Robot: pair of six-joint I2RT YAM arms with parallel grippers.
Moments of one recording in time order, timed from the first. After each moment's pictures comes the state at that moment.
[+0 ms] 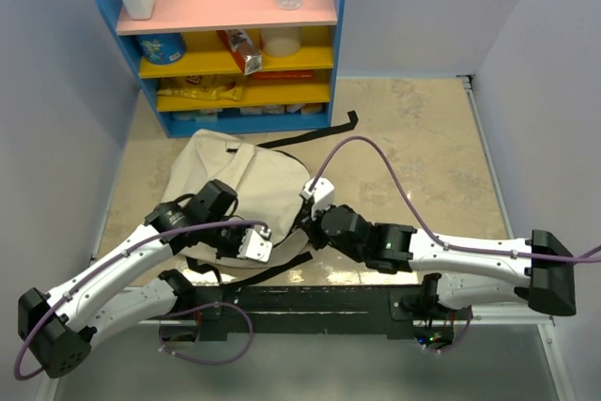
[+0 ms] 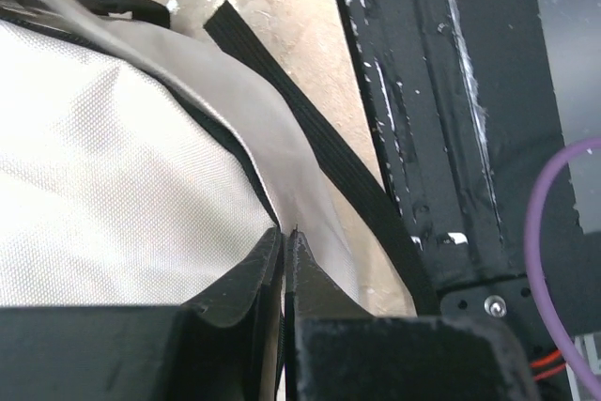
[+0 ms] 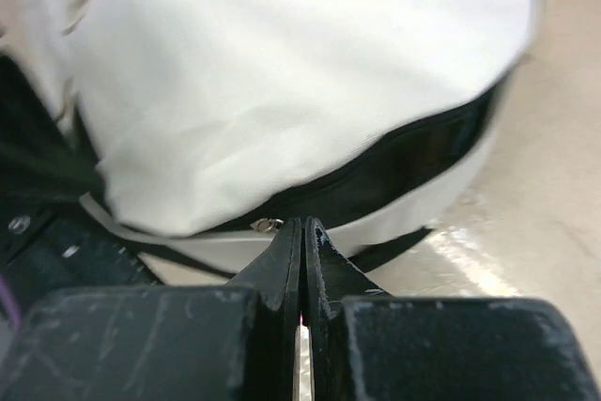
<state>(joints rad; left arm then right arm) -0.70 0.89 0.72 -0.91 0.59 0.98 1.29 1.14 0.73 -0.09 0.42 0.37</state>
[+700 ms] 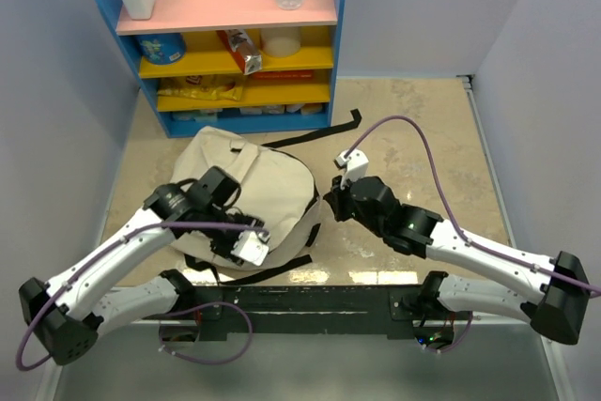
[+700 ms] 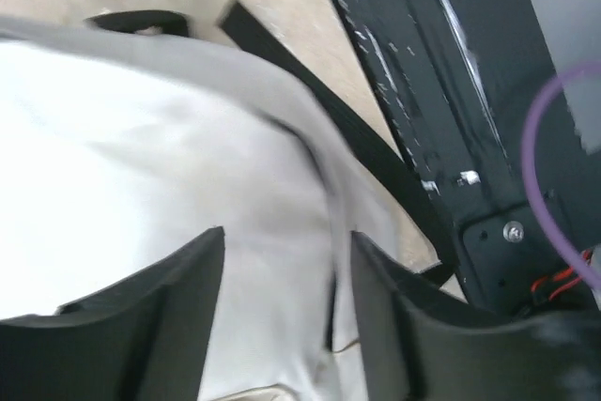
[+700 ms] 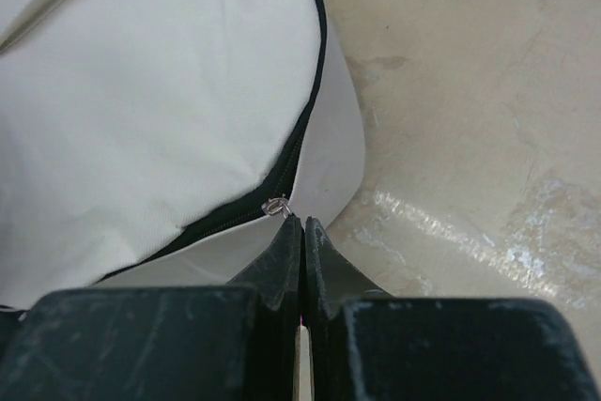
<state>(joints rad) -0.70 0.94 0.89 -1.16 0.56 1.29 0.98 1.05 0.76 -0.19 0.35 0.36</state>
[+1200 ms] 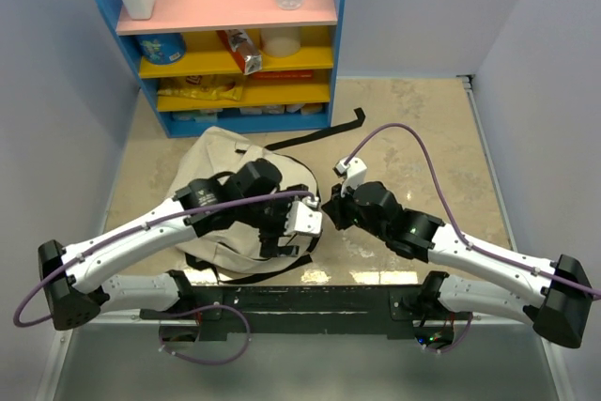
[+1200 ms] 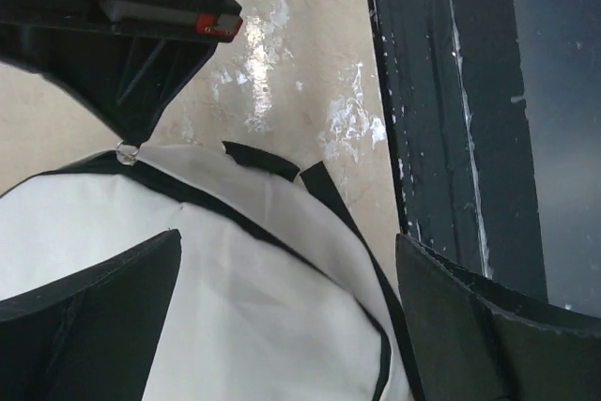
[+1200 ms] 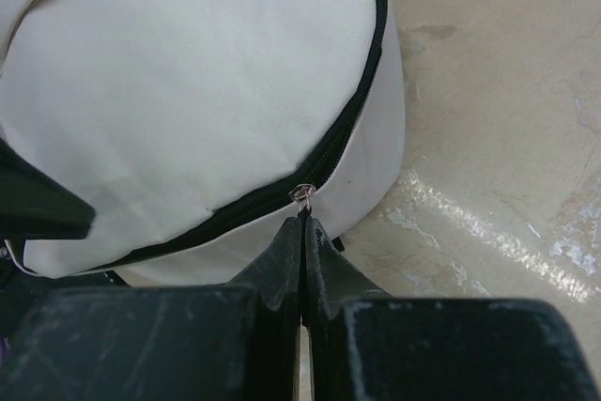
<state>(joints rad) -0.96 1.15 1.12 -0.79 0.44 0.63 0.98 0.99 0.67 -0.16 0.22 0.39</state>
